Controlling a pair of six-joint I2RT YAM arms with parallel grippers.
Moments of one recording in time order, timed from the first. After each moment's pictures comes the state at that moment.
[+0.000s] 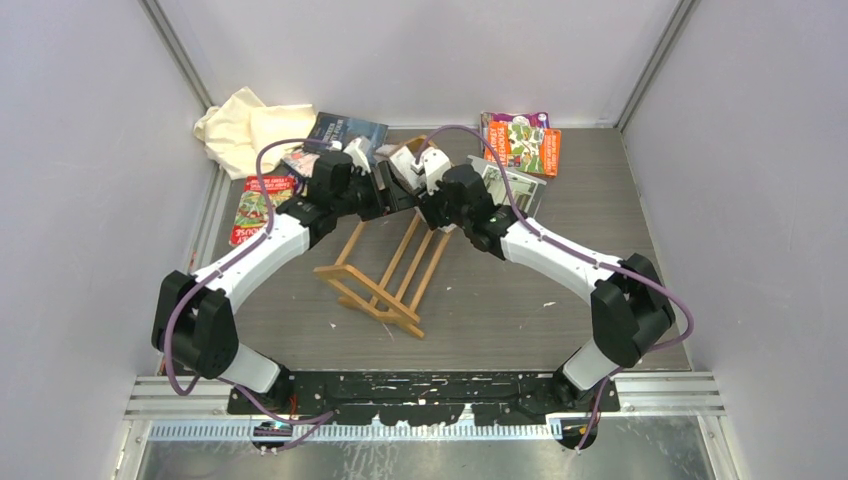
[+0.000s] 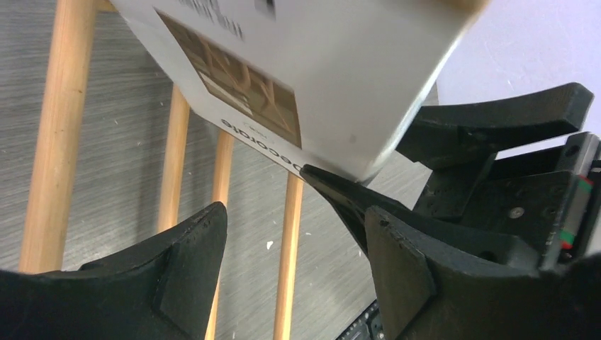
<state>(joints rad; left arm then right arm) -0.48 1.49 1.14 -0.15 0.32 -0.71 0.68 1.56 1.16 -0.07 0.10 -0.14</state>
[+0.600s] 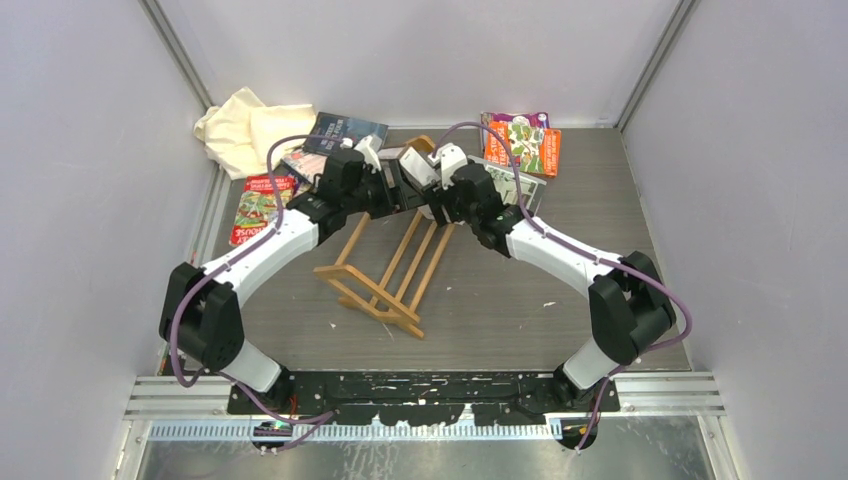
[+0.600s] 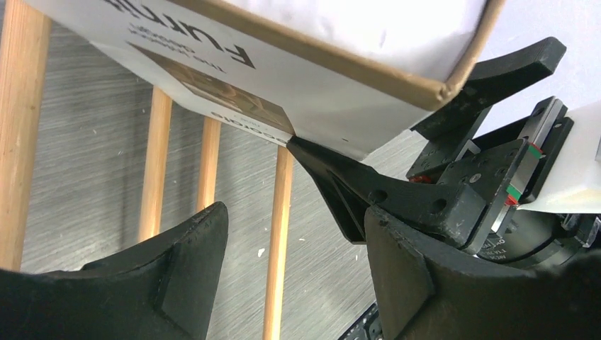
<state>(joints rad) -0.52 1.52 1.18 -0.15 0.28 -0.70 0.63 1.57 1.10 0.00 0.18 -0.10</state>
